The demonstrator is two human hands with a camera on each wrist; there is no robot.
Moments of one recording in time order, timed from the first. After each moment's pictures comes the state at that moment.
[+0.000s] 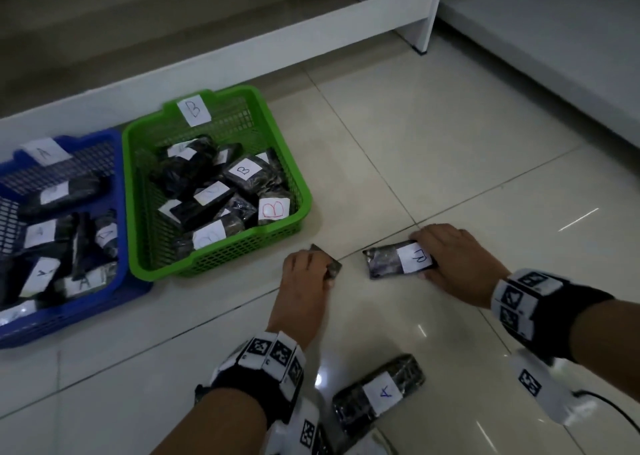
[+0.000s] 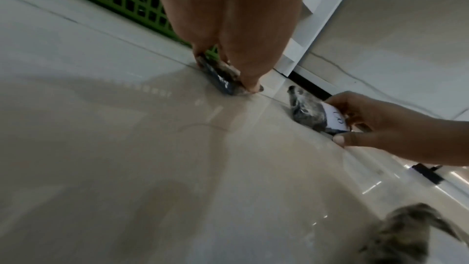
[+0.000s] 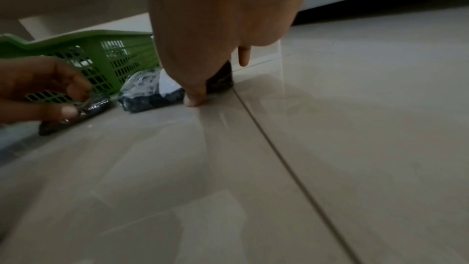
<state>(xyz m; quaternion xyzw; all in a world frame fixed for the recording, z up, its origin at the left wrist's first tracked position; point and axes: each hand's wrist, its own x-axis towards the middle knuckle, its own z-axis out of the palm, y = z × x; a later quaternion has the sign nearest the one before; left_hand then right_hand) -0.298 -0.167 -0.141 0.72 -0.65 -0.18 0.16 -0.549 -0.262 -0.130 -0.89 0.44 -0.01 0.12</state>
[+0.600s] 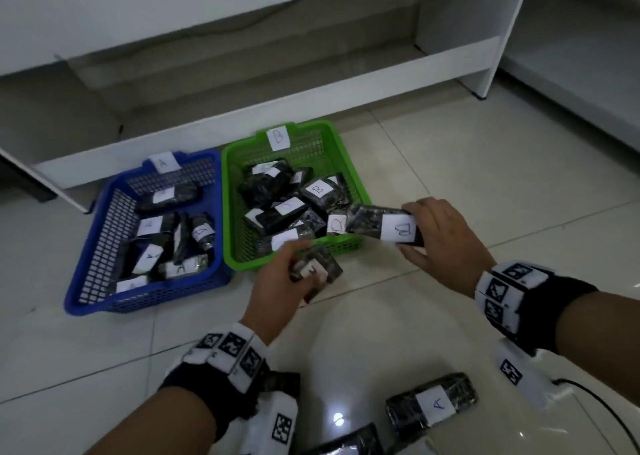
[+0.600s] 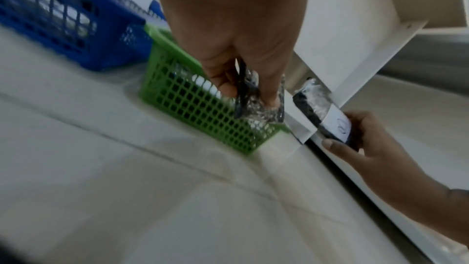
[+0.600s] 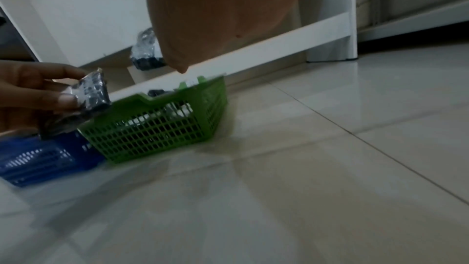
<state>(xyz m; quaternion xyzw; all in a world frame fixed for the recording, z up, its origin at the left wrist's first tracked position) -0.205 -0.122 -0.051 0.73 -0.48 -0.29 0.38 -0.436 -0.259 -0.057 -0.91 0.36 -0.20 0.05</state>
